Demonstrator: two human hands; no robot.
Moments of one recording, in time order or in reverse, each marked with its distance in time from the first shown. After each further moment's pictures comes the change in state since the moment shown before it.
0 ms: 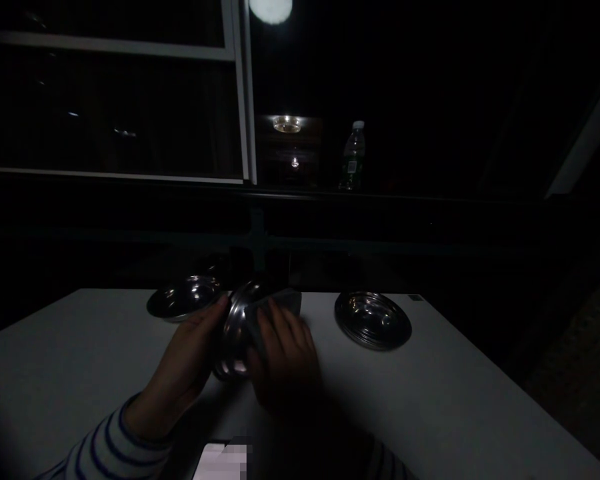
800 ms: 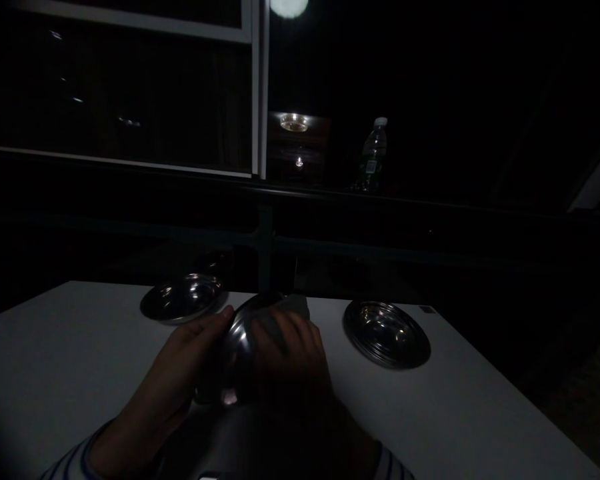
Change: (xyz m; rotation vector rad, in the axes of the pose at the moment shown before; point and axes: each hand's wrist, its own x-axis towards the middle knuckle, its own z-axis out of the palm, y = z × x) left_hand 0.010 0.002 -0.013 0.115 0.041 -0.138; right_hand 0.013 0.012 0.012 -0.064 -0.028 -0.138
